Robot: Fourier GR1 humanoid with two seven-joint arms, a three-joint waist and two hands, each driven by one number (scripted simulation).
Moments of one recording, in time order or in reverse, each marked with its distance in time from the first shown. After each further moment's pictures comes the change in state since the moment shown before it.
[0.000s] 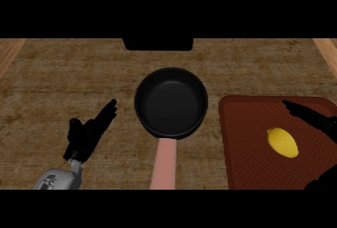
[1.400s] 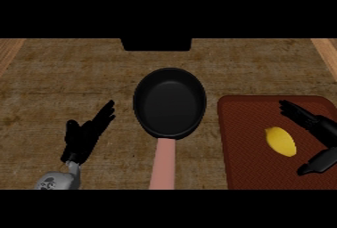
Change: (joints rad) left arm 0.028 -0.052 0.079 -0.021 -0.073 -0.060 0.015; right arm -0.206 0.238 -0.155 0.688 0.213 0.291 -0.444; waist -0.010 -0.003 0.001
